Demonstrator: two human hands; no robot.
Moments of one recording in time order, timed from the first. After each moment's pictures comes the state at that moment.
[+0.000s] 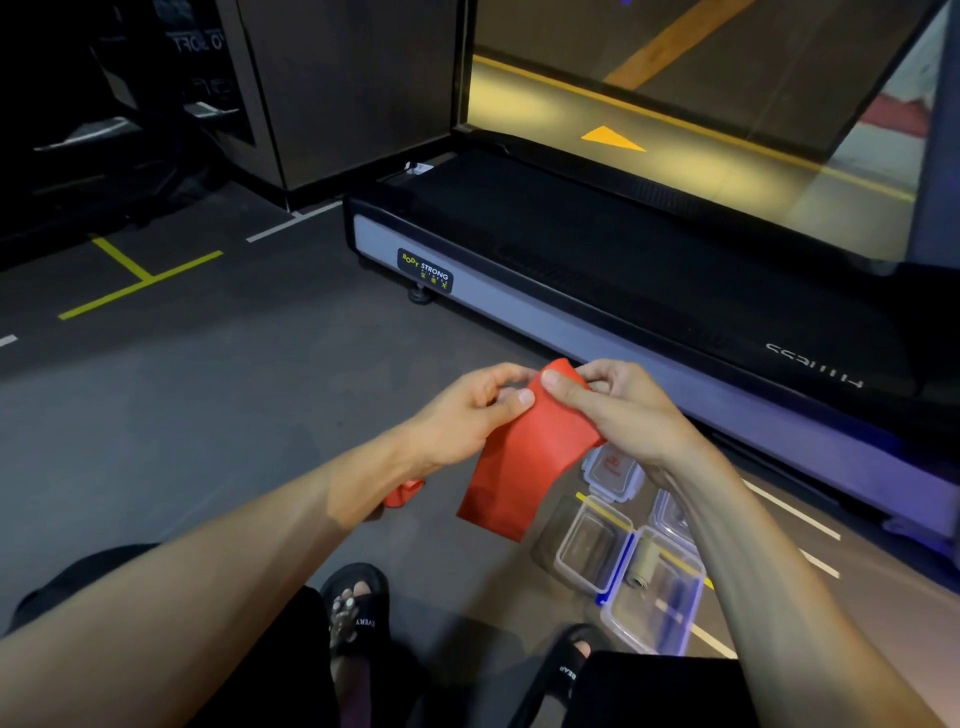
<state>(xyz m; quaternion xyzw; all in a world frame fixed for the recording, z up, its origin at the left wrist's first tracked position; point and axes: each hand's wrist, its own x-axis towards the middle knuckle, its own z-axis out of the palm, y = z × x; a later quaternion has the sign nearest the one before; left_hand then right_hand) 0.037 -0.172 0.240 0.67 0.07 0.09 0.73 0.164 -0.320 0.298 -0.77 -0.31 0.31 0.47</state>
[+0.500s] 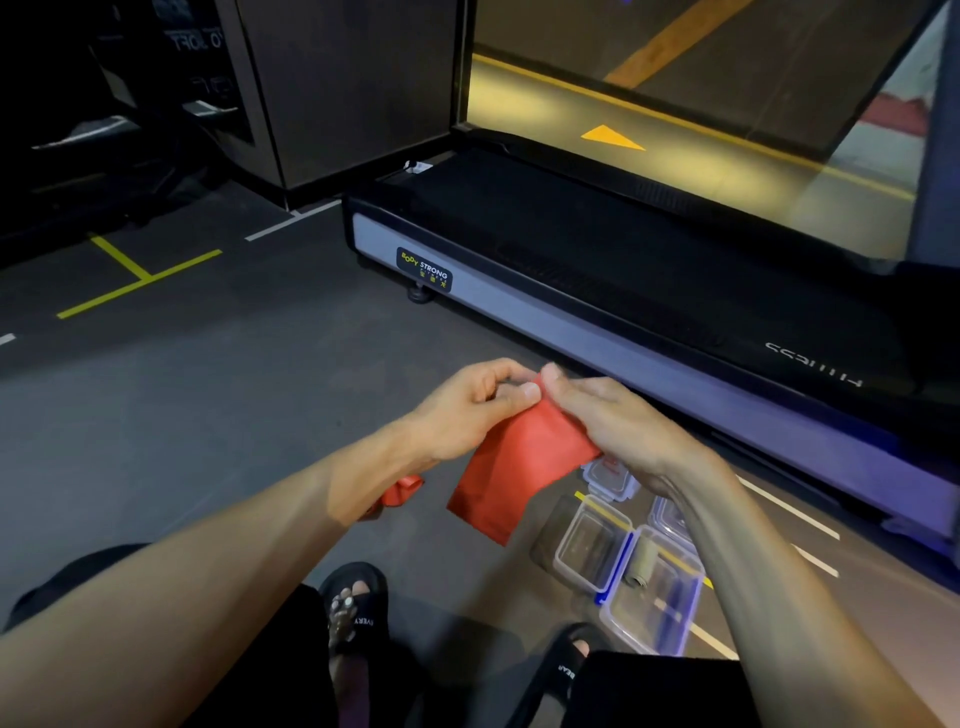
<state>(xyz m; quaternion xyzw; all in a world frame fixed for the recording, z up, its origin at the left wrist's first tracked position) 0.040 -0.170 0.244 0.71 0.08 0.12 0.69 0.157 -0.322 0.299 -0.75 -0.36 0.38 0.41</state>
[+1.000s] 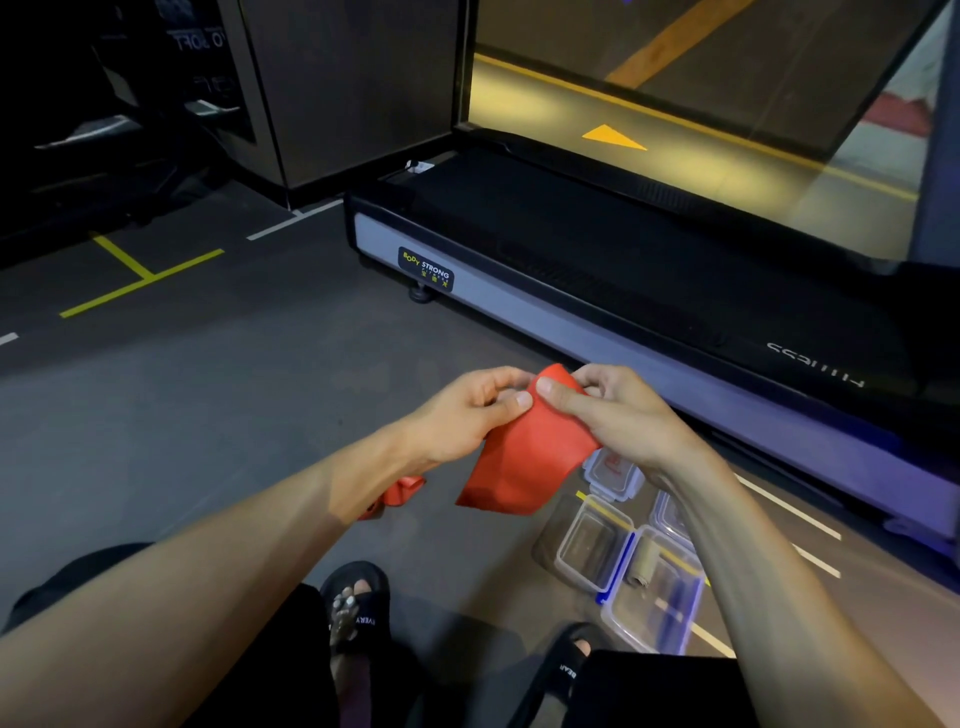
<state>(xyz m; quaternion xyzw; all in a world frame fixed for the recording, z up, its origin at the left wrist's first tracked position) 0.036 -0.166 0.238 0.67 0.06 0.07 0.74 0.160 -0.318 0.298 -0.78 -0.32 0.31 0.43</state>
